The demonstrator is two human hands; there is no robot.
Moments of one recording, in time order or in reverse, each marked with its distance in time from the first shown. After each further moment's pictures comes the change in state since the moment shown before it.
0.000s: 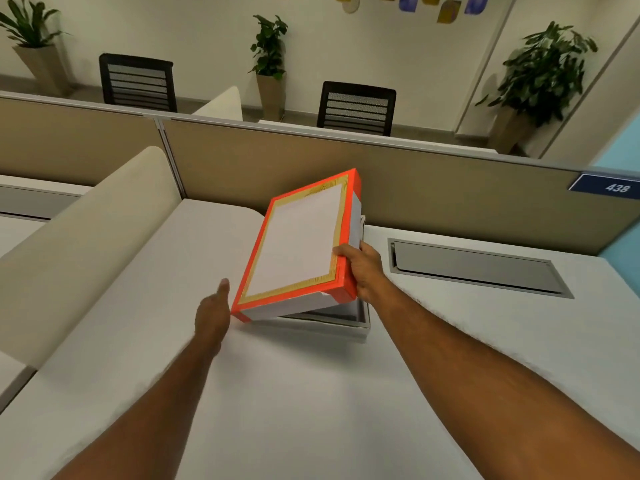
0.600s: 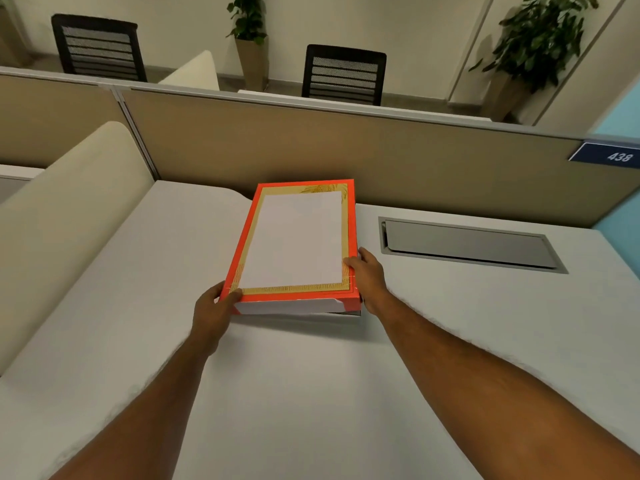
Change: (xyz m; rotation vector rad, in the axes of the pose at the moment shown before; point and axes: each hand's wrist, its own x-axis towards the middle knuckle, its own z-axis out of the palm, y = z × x) left_hand 0.014 -0.023 0.032 0.007 -0.176 0.135; right_hand 0.026 0.056 -0.046 -0.250 0.134 0.026
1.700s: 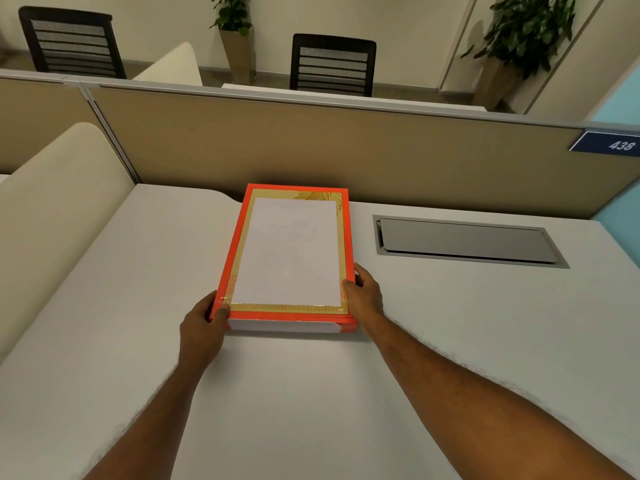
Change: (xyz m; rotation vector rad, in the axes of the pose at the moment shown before) left_hand 0.009 -0.016 0.009 0.198 0.061 0.157; right_hand 0.014 0.044 -0.001 -0.146 0.106 -0.038
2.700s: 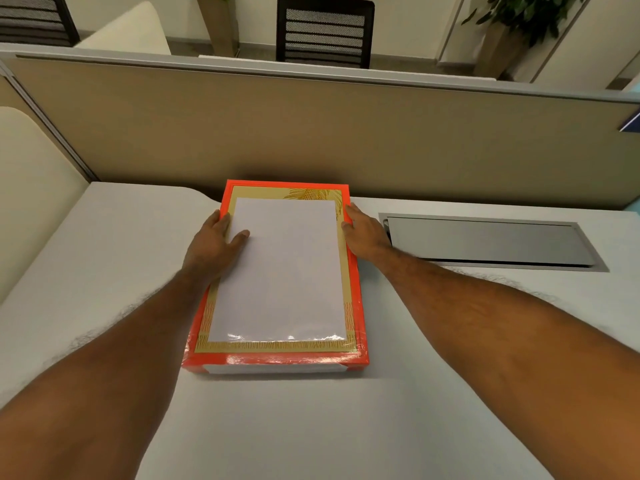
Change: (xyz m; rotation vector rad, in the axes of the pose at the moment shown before) left_hand 0.201 0.058 0.061 0.592 -0.180 0.210; right_hand 0.162 -0.068 0.005 -0.715 -0.132 -0.302
